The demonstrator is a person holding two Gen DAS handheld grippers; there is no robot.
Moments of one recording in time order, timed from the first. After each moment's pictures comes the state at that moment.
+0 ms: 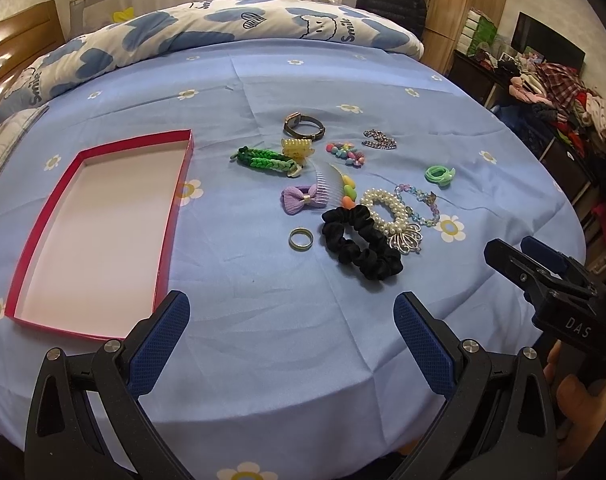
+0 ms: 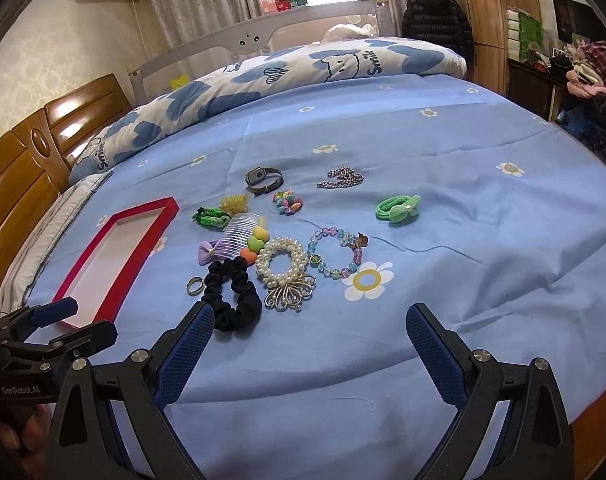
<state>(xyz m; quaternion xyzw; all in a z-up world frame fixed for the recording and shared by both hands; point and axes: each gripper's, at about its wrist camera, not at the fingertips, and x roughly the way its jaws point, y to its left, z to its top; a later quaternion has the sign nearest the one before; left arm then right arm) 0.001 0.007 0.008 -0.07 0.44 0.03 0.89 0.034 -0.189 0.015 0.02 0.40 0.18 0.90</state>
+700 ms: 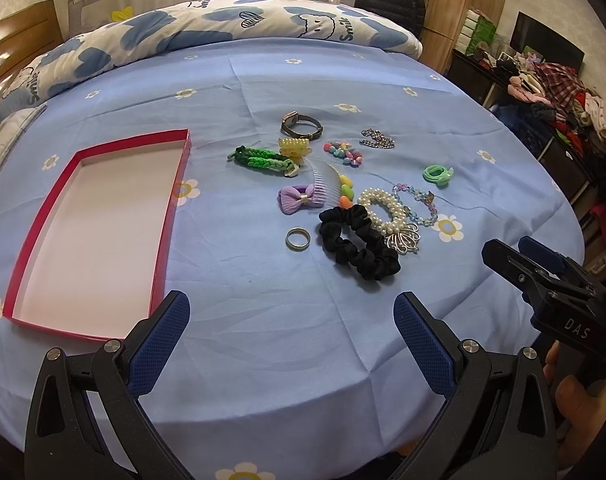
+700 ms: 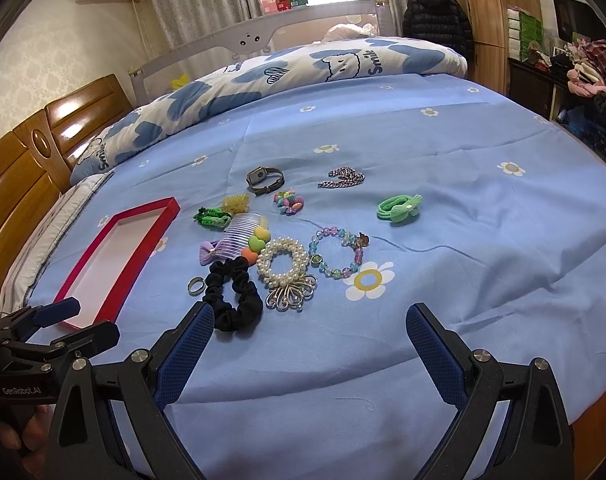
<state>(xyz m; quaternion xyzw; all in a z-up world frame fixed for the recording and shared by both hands) 0.002 0.006 0.007 -0.08 0.45 0.02 0.89 0.033 -0.187 0.016 0.03 0.40 0.18 0.90</state>
